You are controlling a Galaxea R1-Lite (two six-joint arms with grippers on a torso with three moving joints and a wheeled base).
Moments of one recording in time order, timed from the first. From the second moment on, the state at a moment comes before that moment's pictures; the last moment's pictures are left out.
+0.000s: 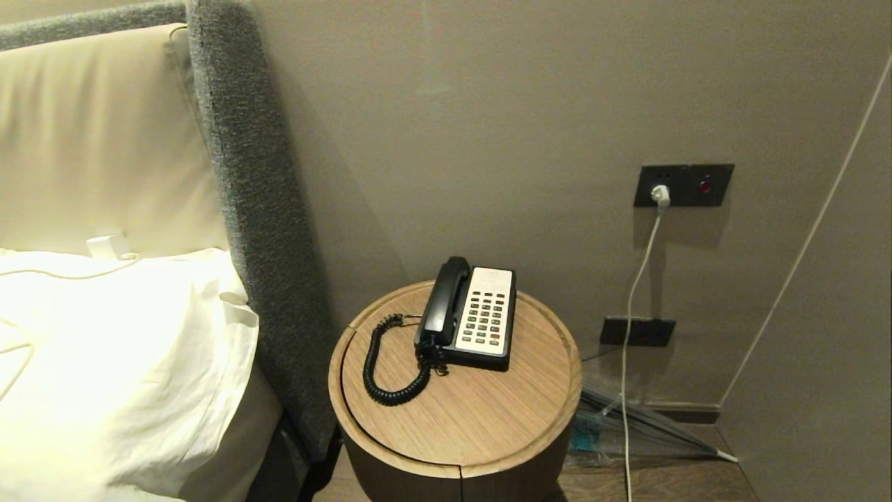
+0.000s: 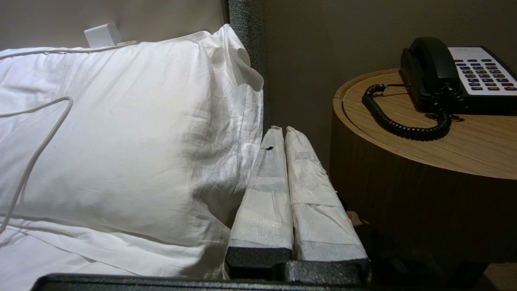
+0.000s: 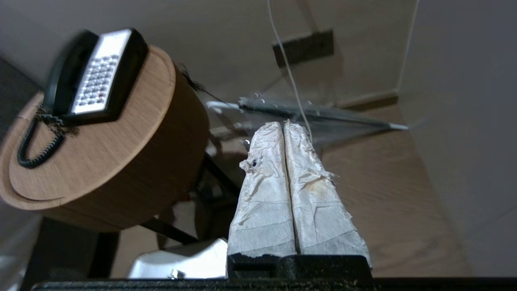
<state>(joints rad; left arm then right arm) 0.00 0.00 0.00 -0.09 -0.01 0.09 0.24 0.44 -0.63 0.53 -0.30 0.34</state>
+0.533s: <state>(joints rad) 0.00 0.00 0.00 -0.09 -0.01 0.09 -0.01 0.16 -0.31 0.43 -0.01 0.15</state>
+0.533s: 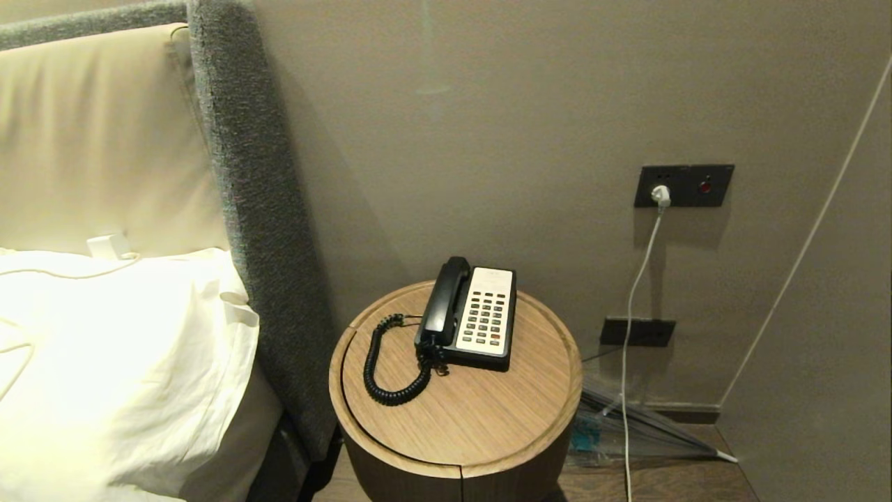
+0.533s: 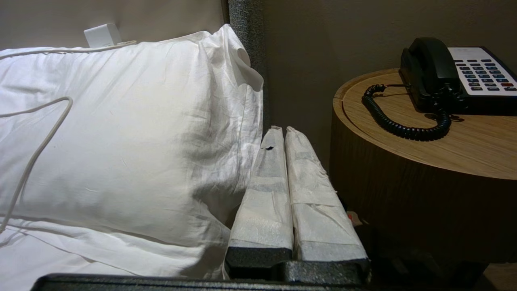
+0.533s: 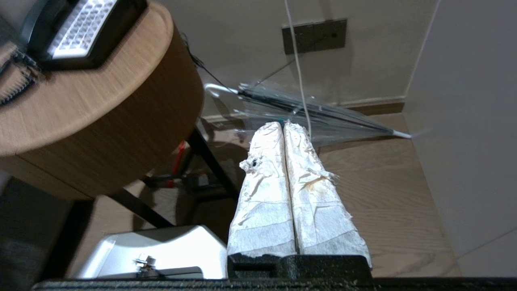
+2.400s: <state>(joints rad) 0.00 0.00 0.00 -0.09 0.00 0.04 -0.01 0.00 -0.02 0.04 0.00 0.03</state>
